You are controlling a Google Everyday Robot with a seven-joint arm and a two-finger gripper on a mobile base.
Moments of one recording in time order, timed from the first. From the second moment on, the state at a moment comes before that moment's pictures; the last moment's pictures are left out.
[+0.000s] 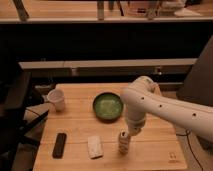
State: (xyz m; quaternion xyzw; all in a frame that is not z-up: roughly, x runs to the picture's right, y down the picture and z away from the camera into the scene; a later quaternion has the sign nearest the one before) arm 0.116 0.193 0.657 -0.39 -0.02 -0.11 0.91
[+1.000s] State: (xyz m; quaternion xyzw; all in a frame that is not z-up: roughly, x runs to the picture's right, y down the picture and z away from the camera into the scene) arm 0.065 0.195 0.646 -0.39 -0.02 -0.15 0.91
